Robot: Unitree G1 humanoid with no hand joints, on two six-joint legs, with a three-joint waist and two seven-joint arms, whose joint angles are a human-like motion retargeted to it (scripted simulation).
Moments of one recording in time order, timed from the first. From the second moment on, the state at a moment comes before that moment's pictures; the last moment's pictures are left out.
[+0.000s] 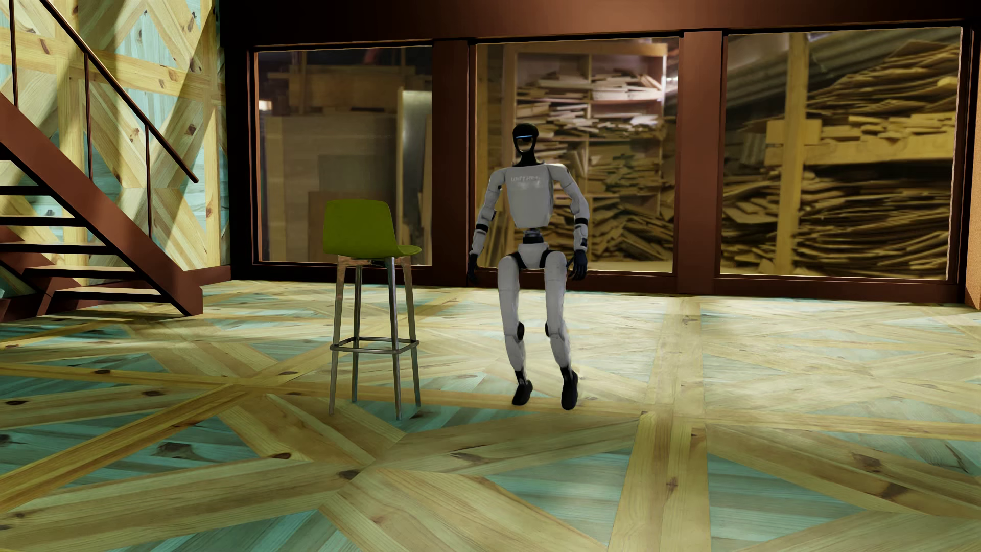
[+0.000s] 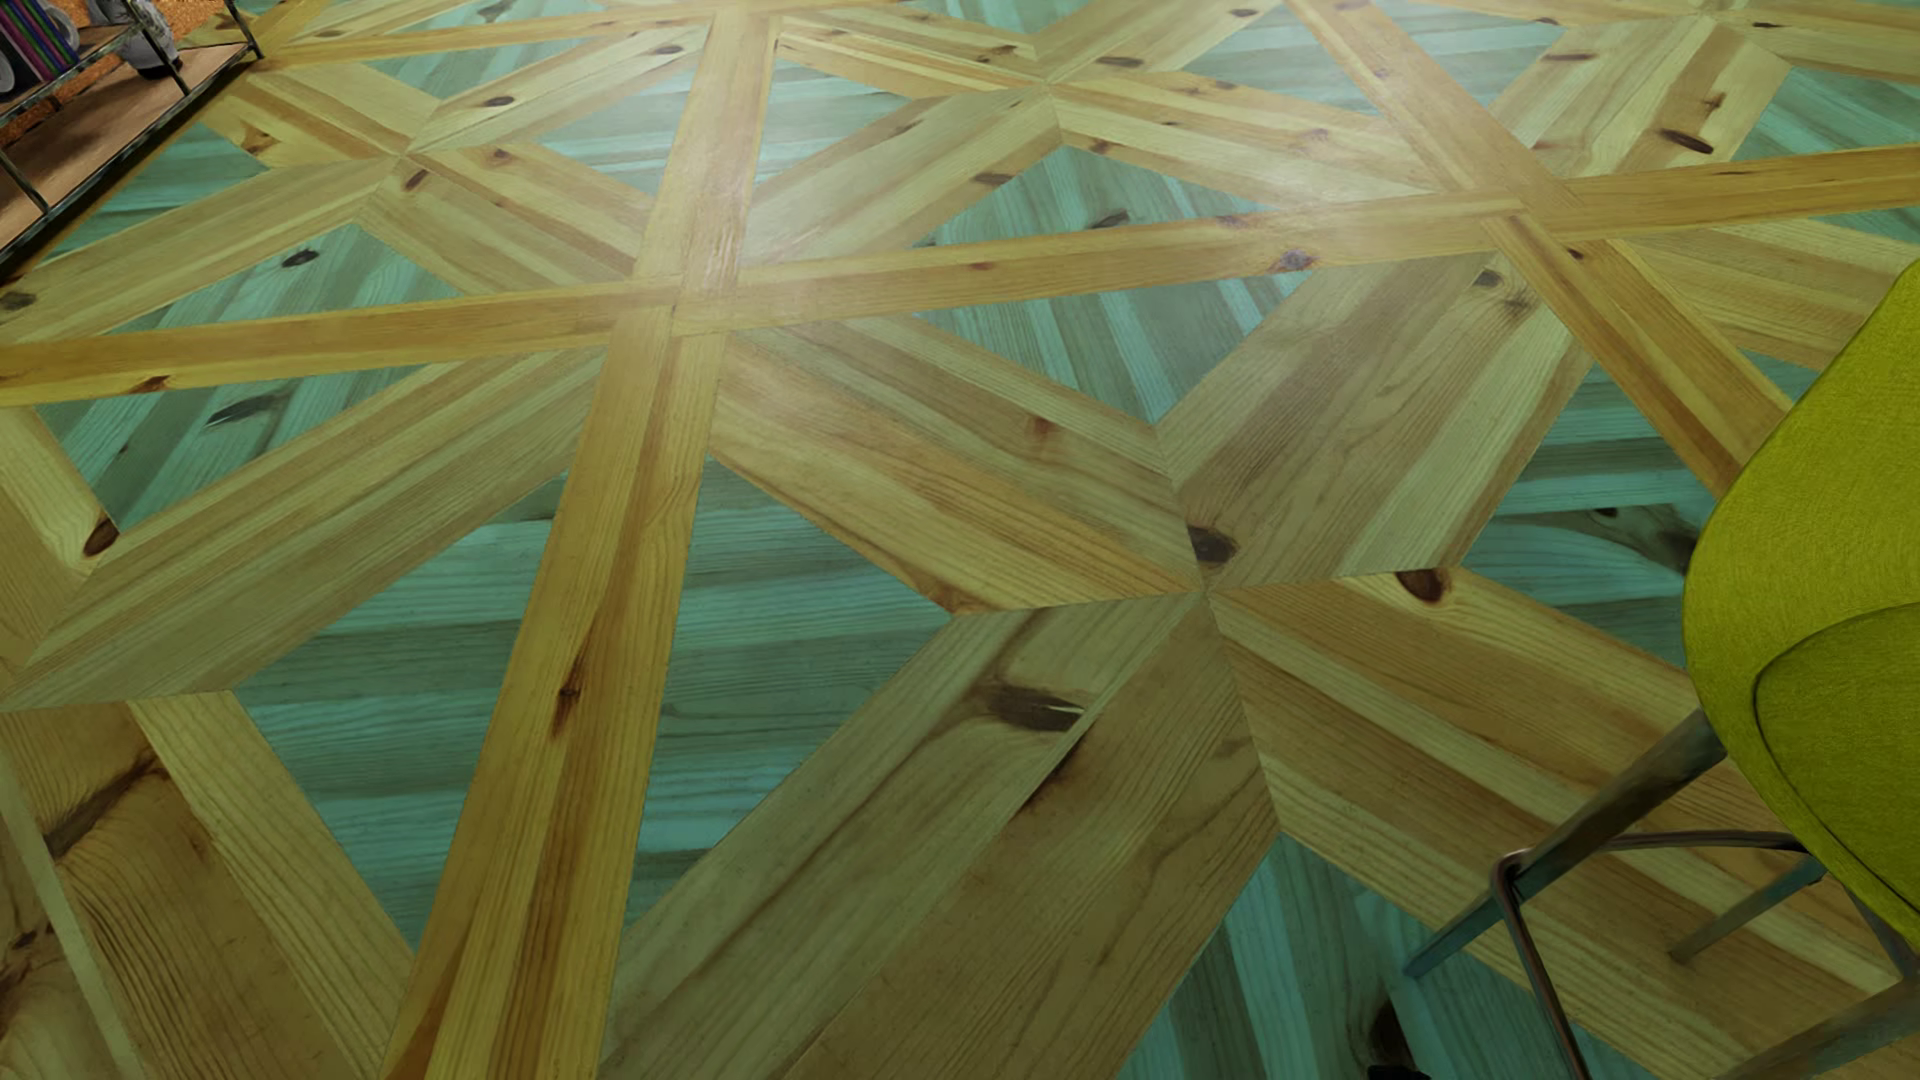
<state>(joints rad) -0.42 -0.09 0.02 0.03 0.01 0.01 0.00 0.00 0.01 0.94 0.51 0.23 0.14 0.21 -0.20 0.47 -0.47 0.00 0.00 -0.49 0.37 0.71 0.80 0.00 0.00 0.00 0.00 0.00 0.00</state>
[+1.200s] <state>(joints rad) -0.25 -0.22 -0.11 -0.07 -0.06 0.03 0.00 0.00 -0.04 0.50 0.52 0.07 0.16 -0.14 -0.14 0.56 -0.42 0.00 0.00 -0.35 0.29 0.69 0.88 0.00 0.00 0.00 0.00 0.00 0.00</state>
